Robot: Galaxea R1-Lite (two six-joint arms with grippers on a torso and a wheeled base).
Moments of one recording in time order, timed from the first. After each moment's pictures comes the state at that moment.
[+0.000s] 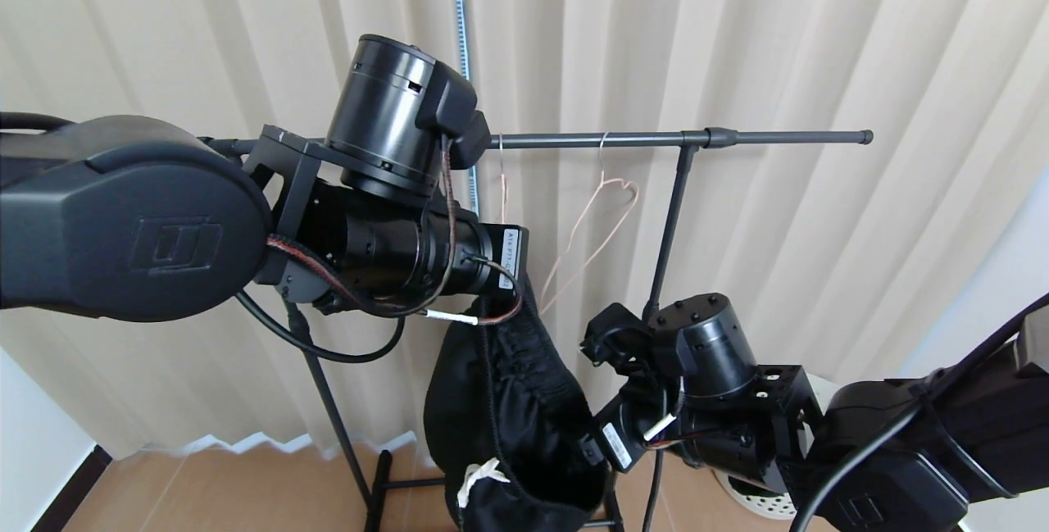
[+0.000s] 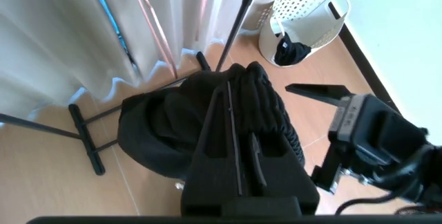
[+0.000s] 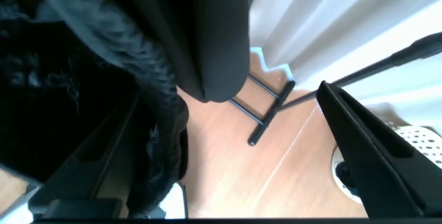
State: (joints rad) left arm -0.73 1.77 -1.42 0.24 0.18 -0.28; right arm 0.75 1.93 -0.80 -0.45 -0.15 0.00
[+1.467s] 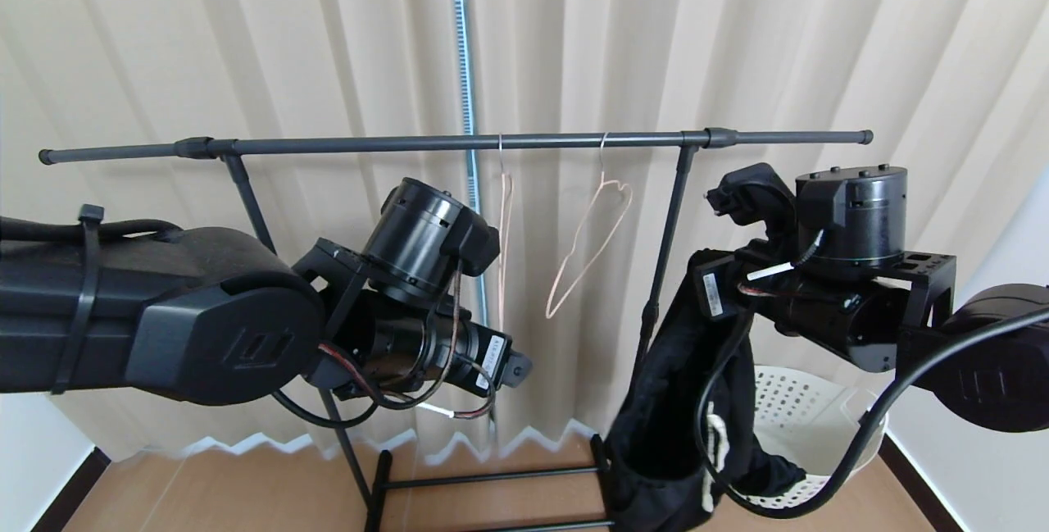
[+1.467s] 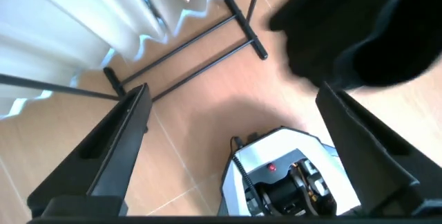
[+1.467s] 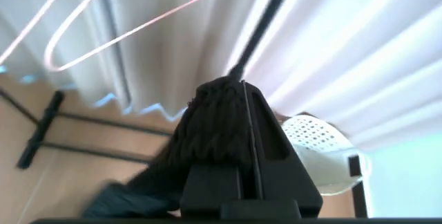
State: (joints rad) left arm -0.71 1.81 -1.19 0.18 0.18 -0.13; right arm 0.50 1.75 -0.91 -0.45 -0.41 -0.06
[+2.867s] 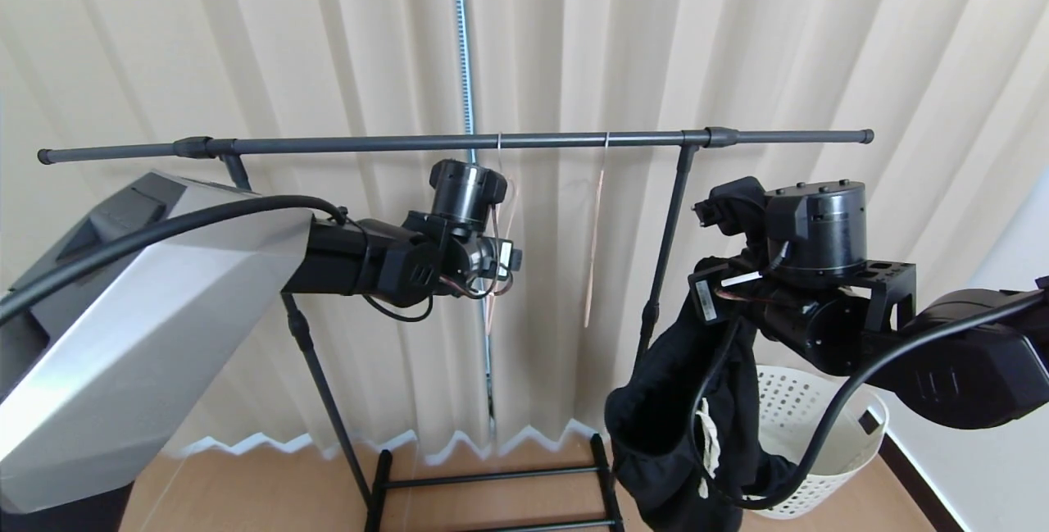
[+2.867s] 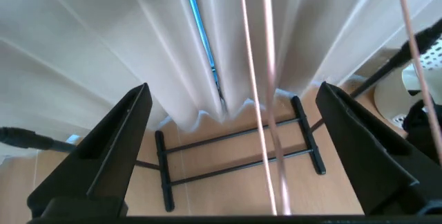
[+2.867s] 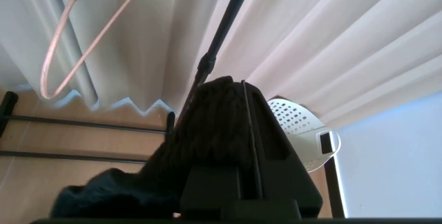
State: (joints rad) left arm -0.52 2.28 -1.67 -0.09 0.39 -0.06; right arm 0.51 1.80 -0.92 -0.46 -0.54 -0.07
